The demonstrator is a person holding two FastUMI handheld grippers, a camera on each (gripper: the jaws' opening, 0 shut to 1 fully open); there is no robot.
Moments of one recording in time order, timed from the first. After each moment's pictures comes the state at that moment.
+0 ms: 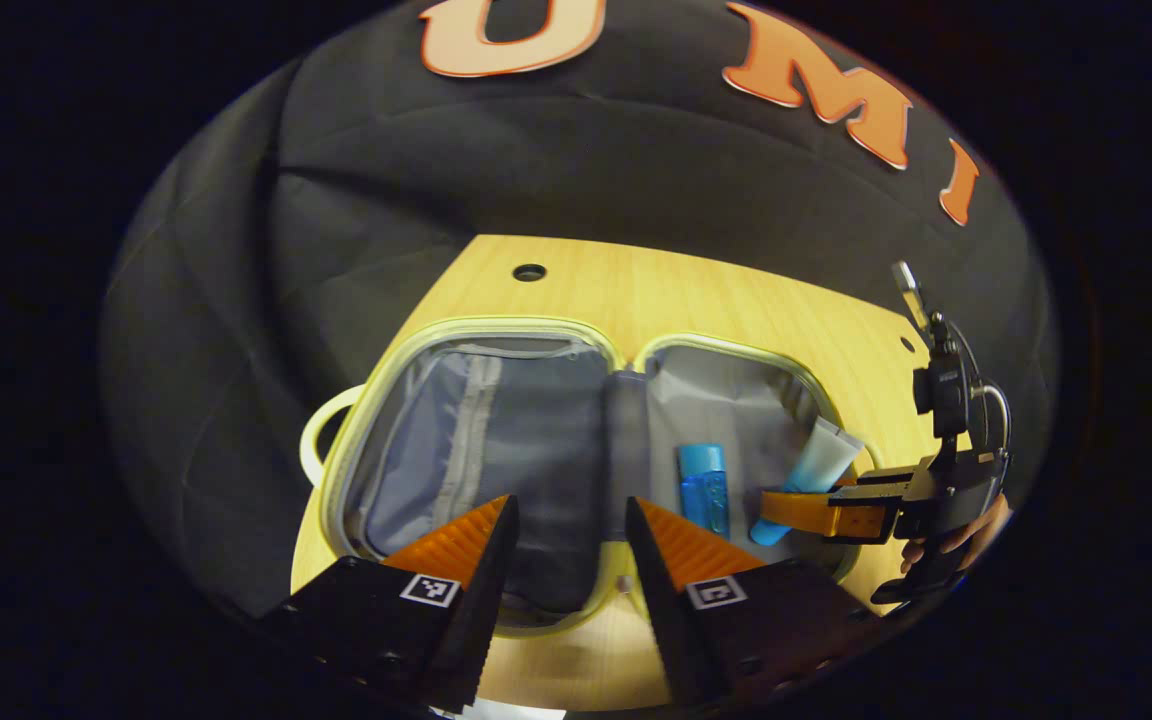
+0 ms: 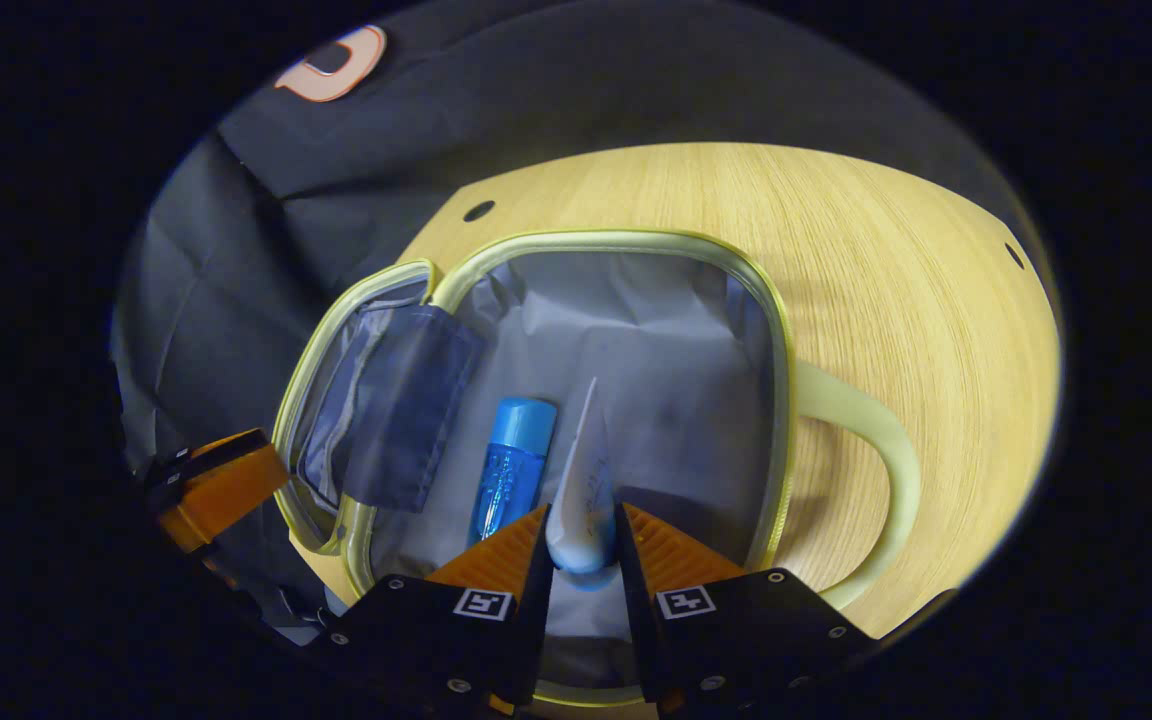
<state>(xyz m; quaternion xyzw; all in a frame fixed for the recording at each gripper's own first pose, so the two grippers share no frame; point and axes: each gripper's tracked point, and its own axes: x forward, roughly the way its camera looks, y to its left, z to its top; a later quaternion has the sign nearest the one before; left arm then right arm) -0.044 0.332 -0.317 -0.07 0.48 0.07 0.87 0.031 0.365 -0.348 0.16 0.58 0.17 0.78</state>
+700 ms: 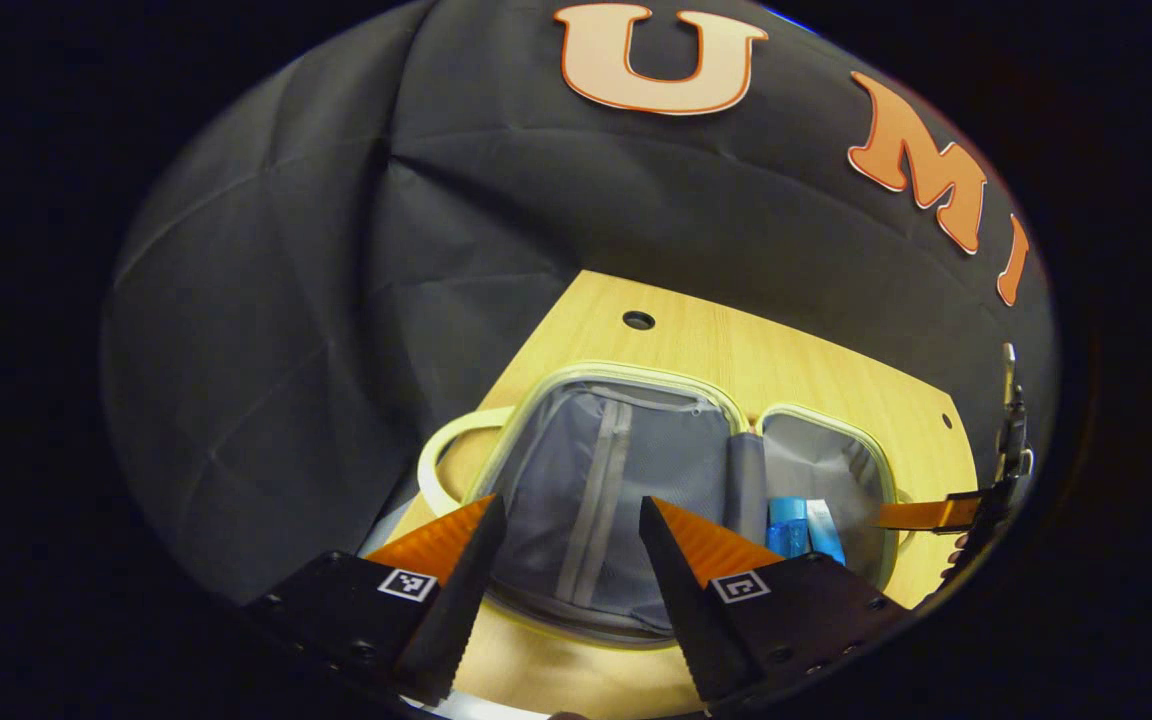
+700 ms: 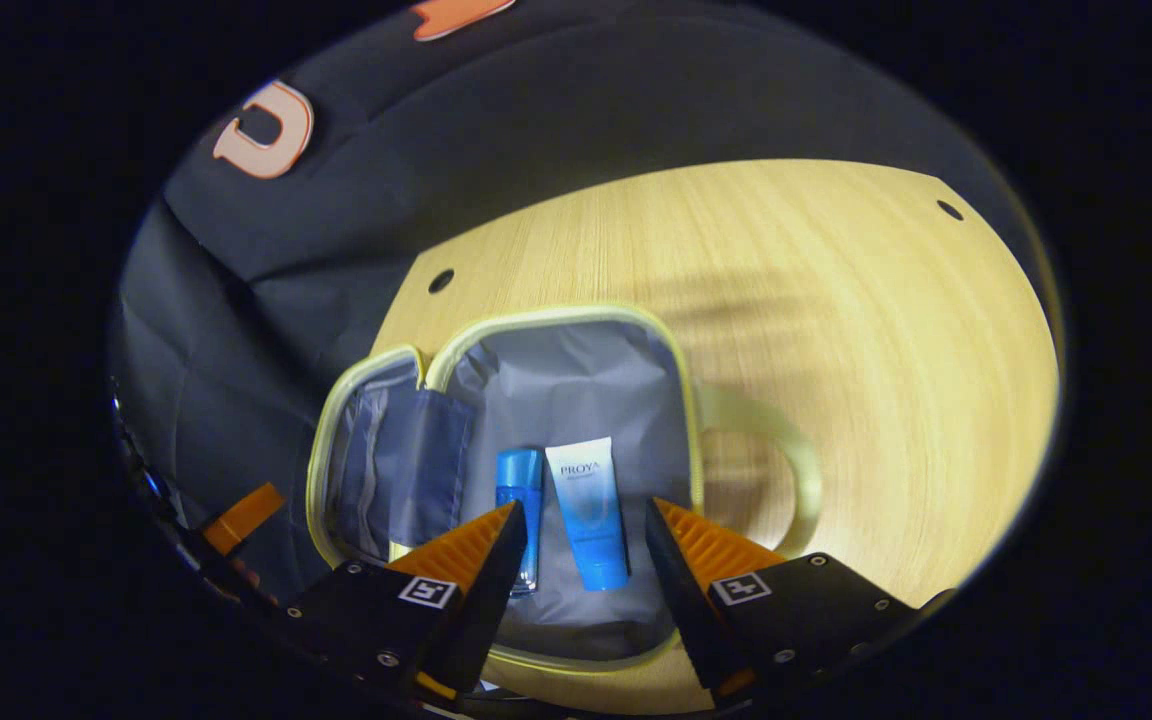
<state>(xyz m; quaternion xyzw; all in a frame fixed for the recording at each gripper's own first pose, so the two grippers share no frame) -0.050 0.446 -0.298 -0.10 0.43 0.16 0.89 0.048 0.321 -0.282 0.23 0.53 0.08 0.81</state>
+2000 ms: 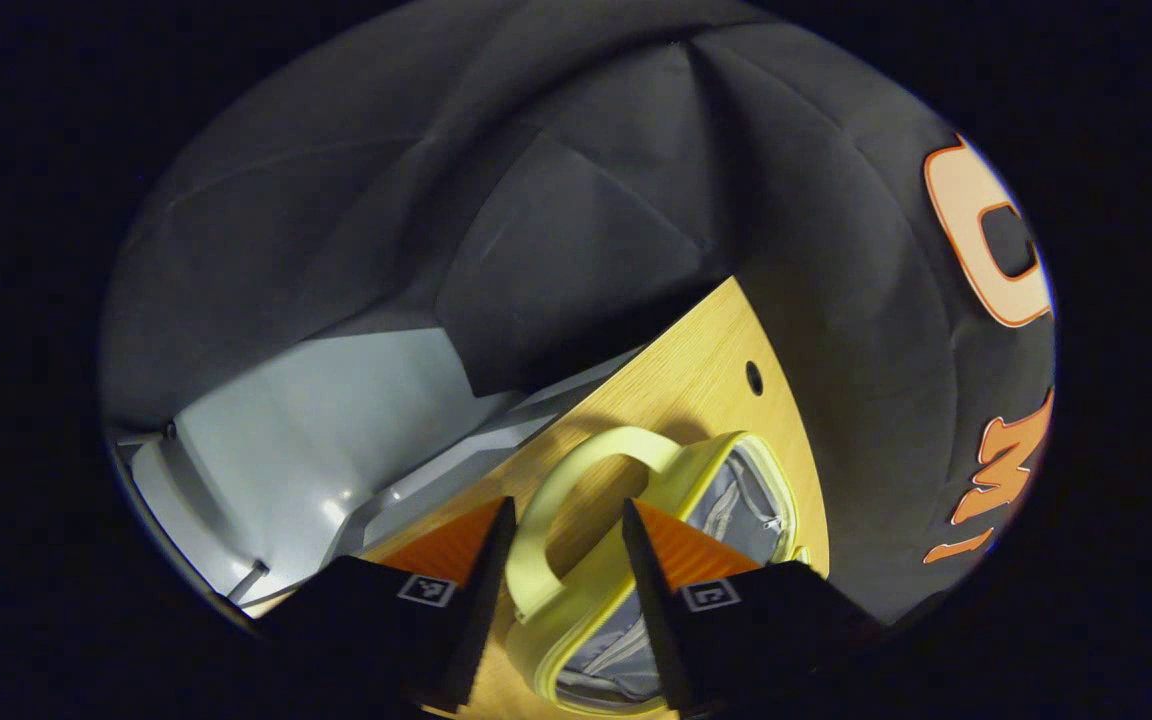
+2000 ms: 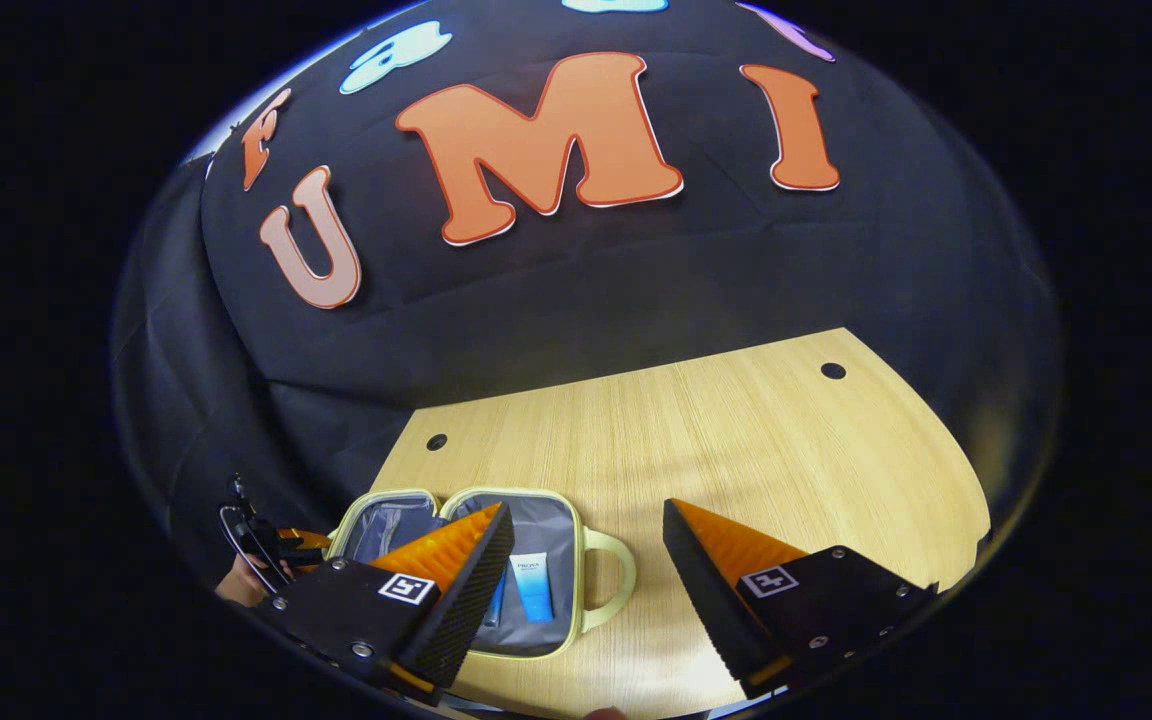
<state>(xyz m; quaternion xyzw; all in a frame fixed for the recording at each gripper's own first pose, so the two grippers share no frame) -0.043 0.565 -0.418 -0.45 0.45 0.23 0.74 0.050 0.192 -0.114 0.18 0.33 0.00 0.92</state>
